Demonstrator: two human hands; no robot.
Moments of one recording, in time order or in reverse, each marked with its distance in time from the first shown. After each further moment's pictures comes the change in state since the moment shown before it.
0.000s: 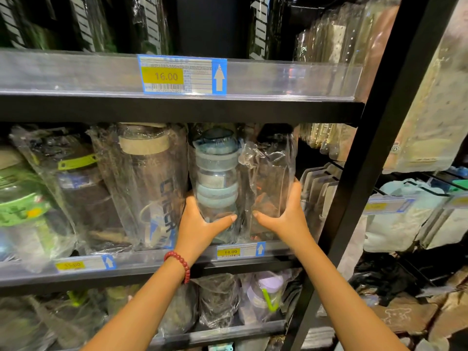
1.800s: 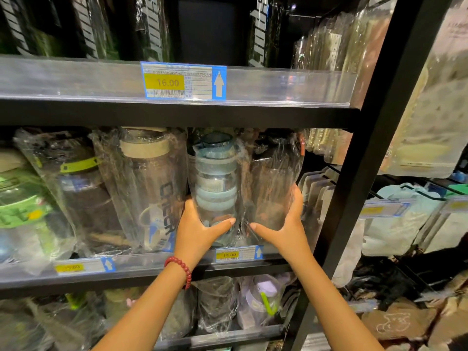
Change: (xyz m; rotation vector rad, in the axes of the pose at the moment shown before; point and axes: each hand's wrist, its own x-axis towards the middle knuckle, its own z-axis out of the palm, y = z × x) left_hand -0.001 -0.007 0.002 -0.021 0.024 0.035; right_hand -0.023 -0.008 0.002 -0.050 0.029 0.034
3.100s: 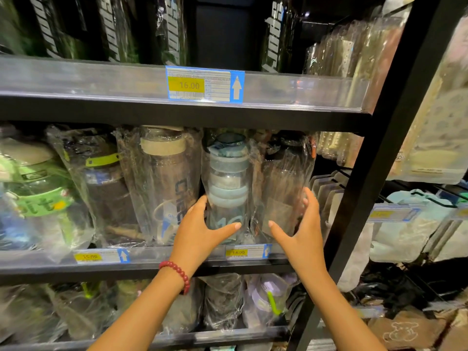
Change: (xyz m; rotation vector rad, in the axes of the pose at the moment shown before) left_hand -0.017 0.015 -0.027 0.176 -0.106 -0.009; right_hand -0.021 -0.013 -0.002 -0.142 0.164 -0.098
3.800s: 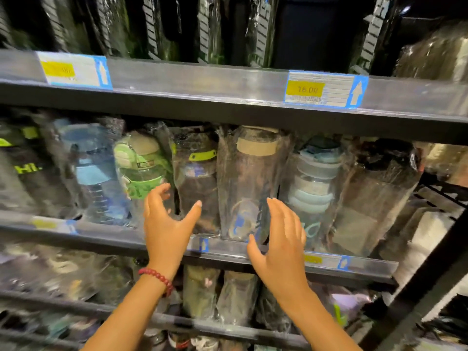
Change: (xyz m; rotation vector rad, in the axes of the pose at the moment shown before) left_hand -0.028 -0.061 -0.146 0.046 0.678 -0.018; right_hand -0.052 -0.090 0.132 -0.259 -0.115 -0.344
